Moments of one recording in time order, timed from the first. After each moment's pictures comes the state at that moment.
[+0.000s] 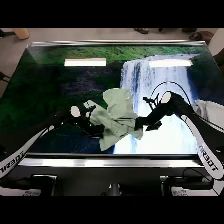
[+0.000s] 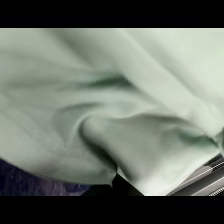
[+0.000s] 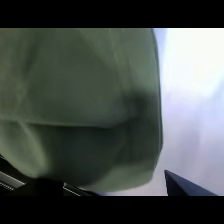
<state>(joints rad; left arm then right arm) -0.50 -1.60 1.02 0.93 -1.05 -1.66 0.16 -1.55 1.08 -1.10 1.32 1.39</state>
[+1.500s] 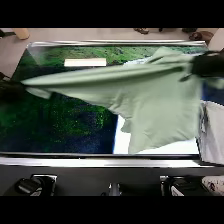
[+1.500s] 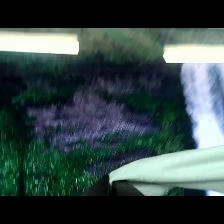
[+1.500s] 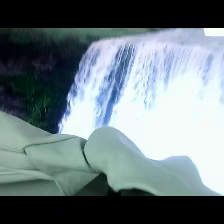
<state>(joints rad) -0.35 -0.72 1.22 1.77 -1.14 -1.95 0.10 -1.05 1.65 -1.49 1.30 1.58</state>
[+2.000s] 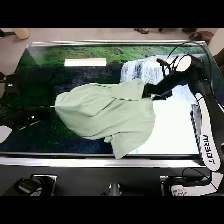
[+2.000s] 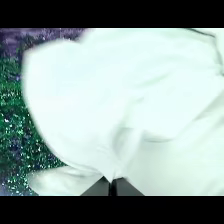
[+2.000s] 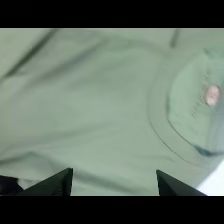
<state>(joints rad) -0.35 -0.73 0.88 1.70 -1.00 -2.01 0.08 -1.59 1.62 -1.21 1.49 1.57</state>
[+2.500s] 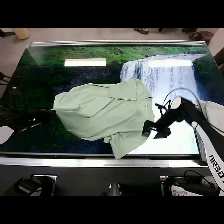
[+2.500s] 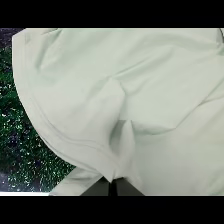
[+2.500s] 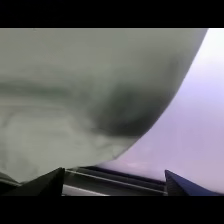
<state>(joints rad) -0.35 -0.73 0.87 1.70 -1.03 -1.96 0.05 -1.41 0.92 -1.14 1.36 1.59</state>
